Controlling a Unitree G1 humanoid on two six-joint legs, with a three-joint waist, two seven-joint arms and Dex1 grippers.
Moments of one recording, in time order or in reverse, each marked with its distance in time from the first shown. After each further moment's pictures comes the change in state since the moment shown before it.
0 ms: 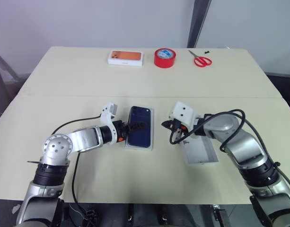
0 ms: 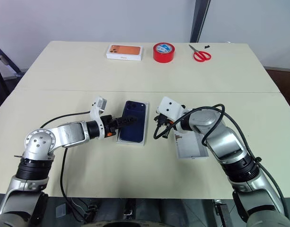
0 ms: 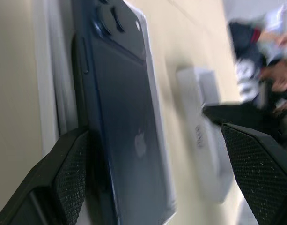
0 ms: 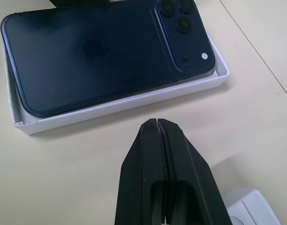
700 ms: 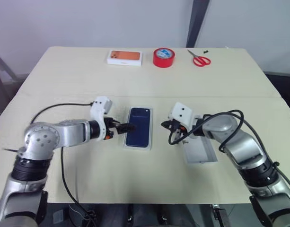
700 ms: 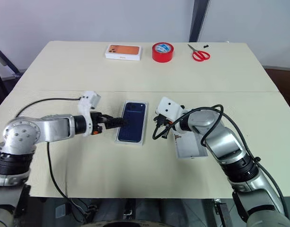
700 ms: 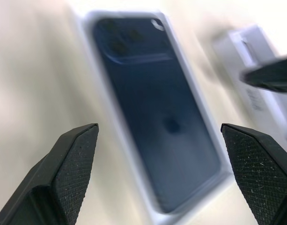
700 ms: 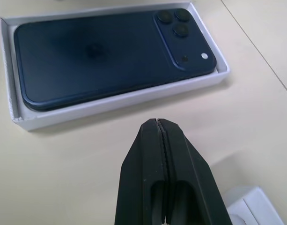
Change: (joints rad) left arm -0.053 0.237 0.030 -0.125 0.307 0.102 -0.204; right arm -0.006 0.000 0.031 0.002 -0.010 0.015 -0.026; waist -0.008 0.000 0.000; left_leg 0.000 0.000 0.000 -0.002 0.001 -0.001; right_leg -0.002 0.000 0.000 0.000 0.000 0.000
